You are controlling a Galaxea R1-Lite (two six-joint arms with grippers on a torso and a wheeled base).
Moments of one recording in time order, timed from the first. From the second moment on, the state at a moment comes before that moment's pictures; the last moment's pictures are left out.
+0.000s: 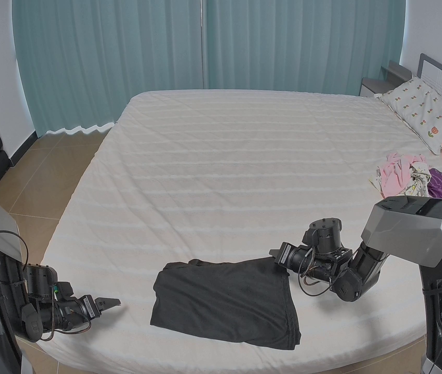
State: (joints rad) left arm 0.12 2.25 -0.03 -1.38 -0.44 -0.46; right arm 0.45 2.45 -0.89 -1.06 0.07 0.72
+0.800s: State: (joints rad) left arm 0.12 2.26 -0.03 -1.38 -0.44 -0.46; right arm 0.39 2.45 -0.89 -1.07 0.04 0.84
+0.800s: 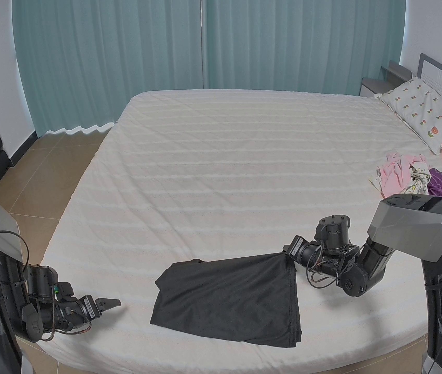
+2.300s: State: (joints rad) left arm 0.06 1.57 -0.02 -1.15 -0.44 -0.57; right arm 0.29 1.57 -0.26 -1.07 -0.11 0.67
